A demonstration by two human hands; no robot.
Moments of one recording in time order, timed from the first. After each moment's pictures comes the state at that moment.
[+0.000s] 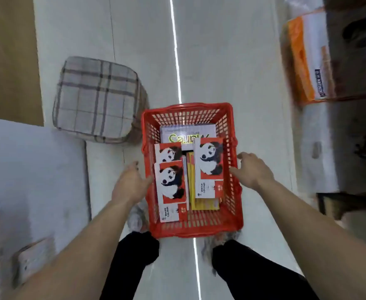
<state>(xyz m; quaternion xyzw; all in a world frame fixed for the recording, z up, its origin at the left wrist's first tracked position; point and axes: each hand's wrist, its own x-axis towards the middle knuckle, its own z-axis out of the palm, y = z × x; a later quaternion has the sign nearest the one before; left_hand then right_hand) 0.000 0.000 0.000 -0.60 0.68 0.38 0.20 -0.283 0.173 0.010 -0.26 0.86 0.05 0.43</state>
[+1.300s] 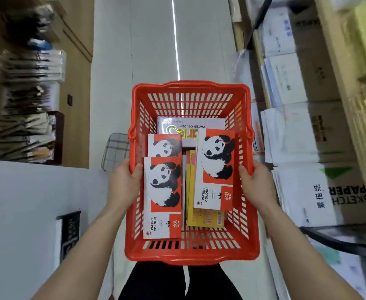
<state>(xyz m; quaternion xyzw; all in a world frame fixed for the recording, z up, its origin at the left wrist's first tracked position) -0.141 -0.009 0.486 -0.61 0.71 0.35 -0.06 -0.402 0.197 0.480 -0.15 0.88 -0.30 0.32</state>
